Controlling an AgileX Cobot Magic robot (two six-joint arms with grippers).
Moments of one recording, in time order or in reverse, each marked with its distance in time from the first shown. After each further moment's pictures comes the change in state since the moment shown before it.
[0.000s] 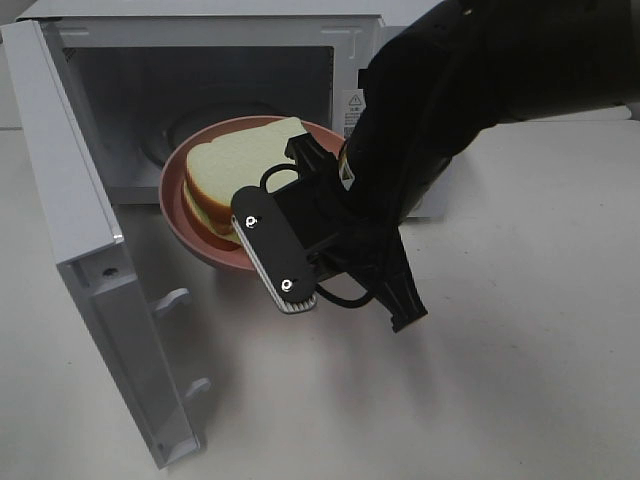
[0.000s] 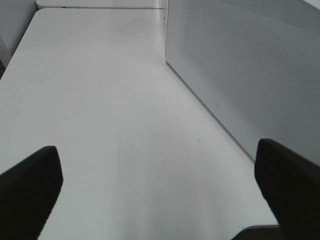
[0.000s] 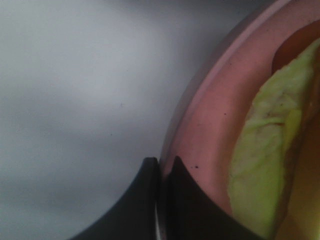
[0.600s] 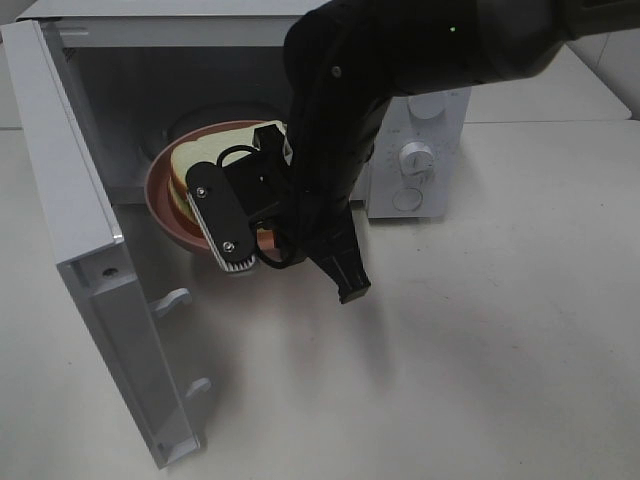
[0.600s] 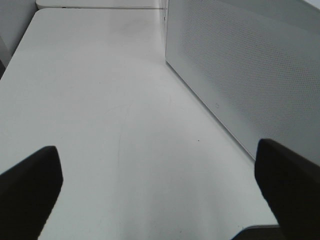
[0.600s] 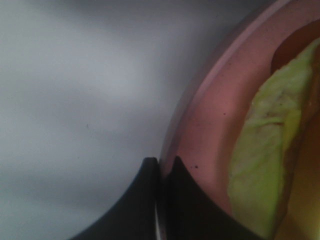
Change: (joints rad) left arm 0.000 0.000 0.000 0.000 0.000 0.000; right arm 0.000 0.182 -0.252 0.027 0.143 0.026
